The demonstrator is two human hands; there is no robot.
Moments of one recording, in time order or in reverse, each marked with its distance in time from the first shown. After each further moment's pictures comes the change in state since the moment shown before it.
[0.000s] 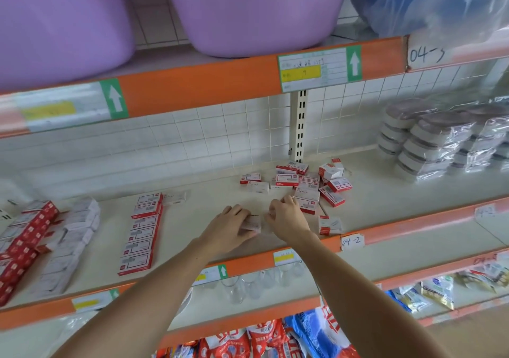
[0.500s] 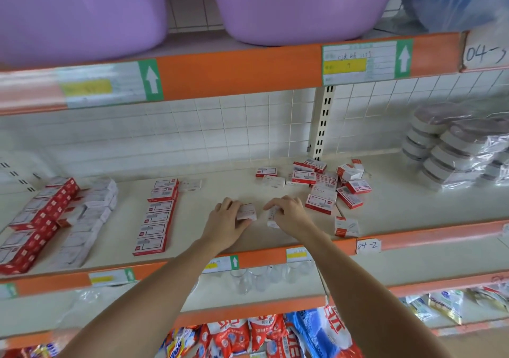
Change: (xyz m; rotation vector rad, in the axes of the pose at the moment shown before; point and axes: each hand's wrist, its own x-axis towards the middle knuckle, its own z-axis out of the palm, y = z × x) left_hand -0.023 -0.025 0.013 -0.042 0.187 -0.253; right_hand 0.012 -0.012 0.015 0.208 -0.164 -0.075
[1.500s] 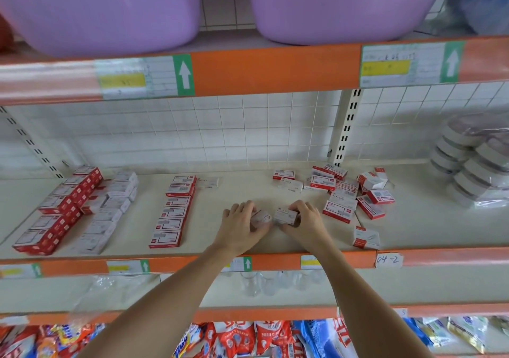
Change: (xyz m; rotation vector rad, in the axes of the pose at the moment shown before) left_hand -0.016 0.010 -0.005 -0.068 0.096 -0.014; right_hand -0.004 0.015 0.017 0.029 0.161 -0.070
